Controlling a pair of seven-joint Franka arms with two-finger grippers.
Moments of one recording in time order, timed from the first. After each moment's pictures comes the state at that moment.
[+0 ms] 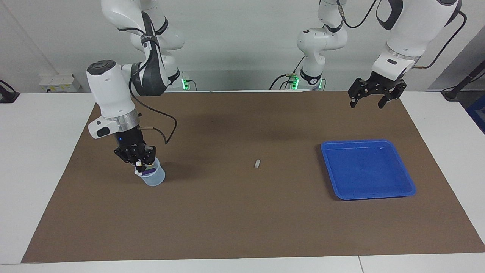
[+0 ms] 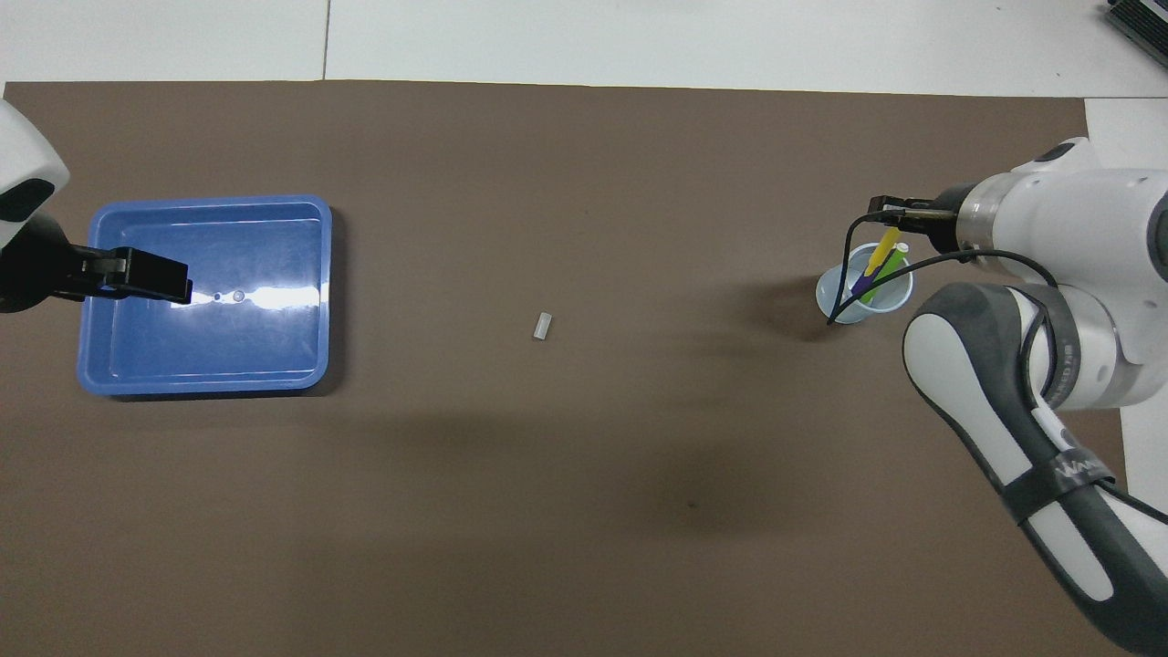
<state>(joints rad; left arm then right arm) 0.04 -0.03 -0.15 -1.63 -0.03 1.63 -0.01 0.02 0.16 0.03 -1.94 0.05 2.46 0.19</state>
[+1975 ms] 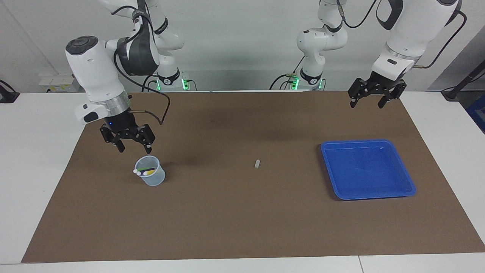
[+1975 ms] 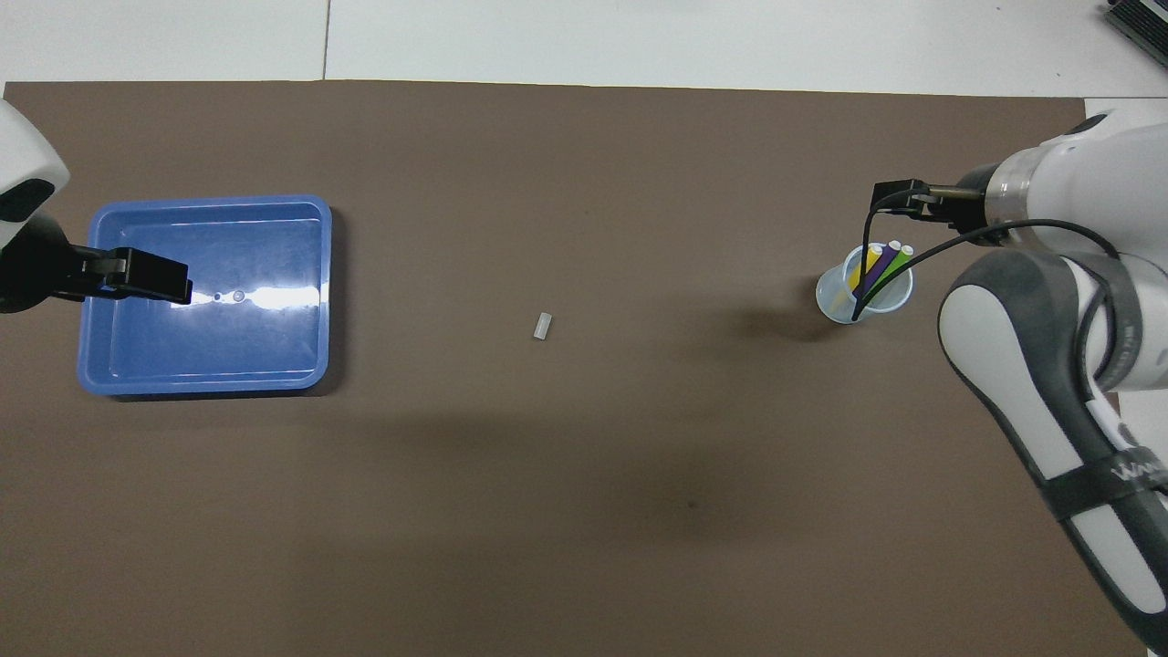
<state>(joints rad) 0.04 -0.03 -0.15 -1.63 -0.03 1.63 -0.01 0.01 0.09 0.05 -1.76 0.05 2.06 0.19</state>
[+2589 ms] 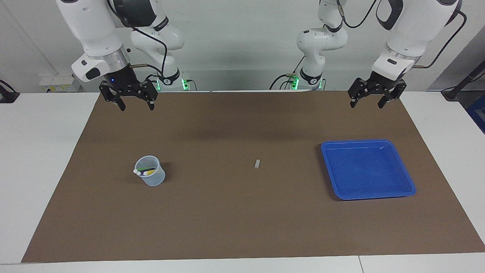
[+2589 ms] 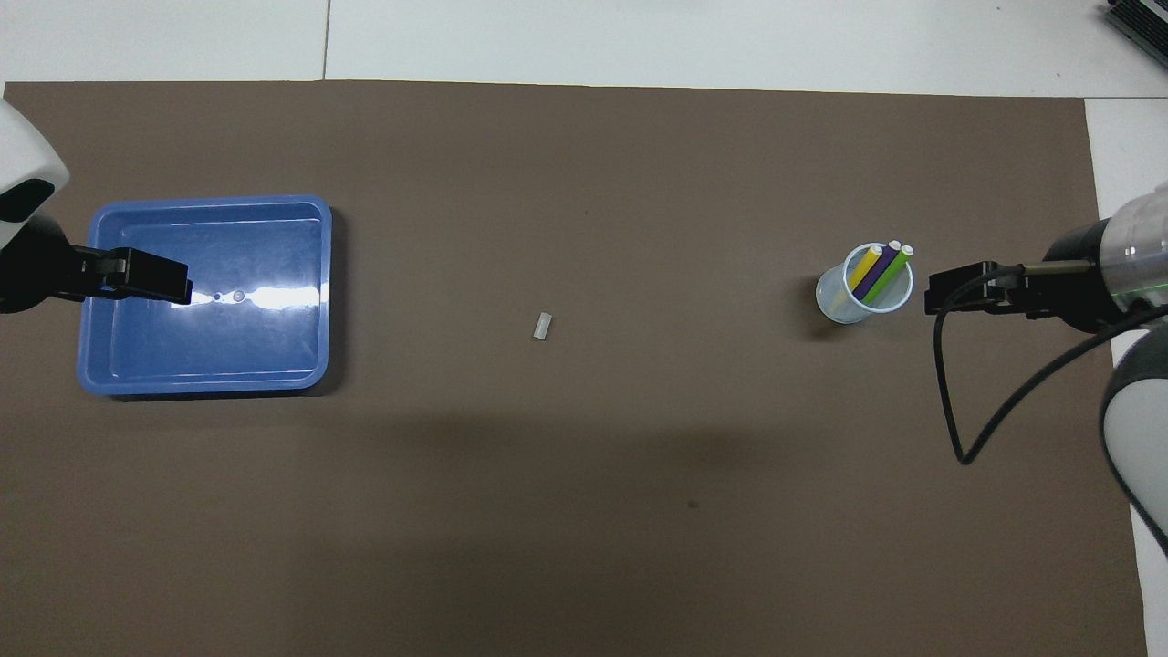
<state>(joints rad) 0.04 -0.03 -0.15 -1.63 -0.03 1.63 -0.01 0.01 -0.07 0.07 -1.69 0.05 1.66 0.13</state>
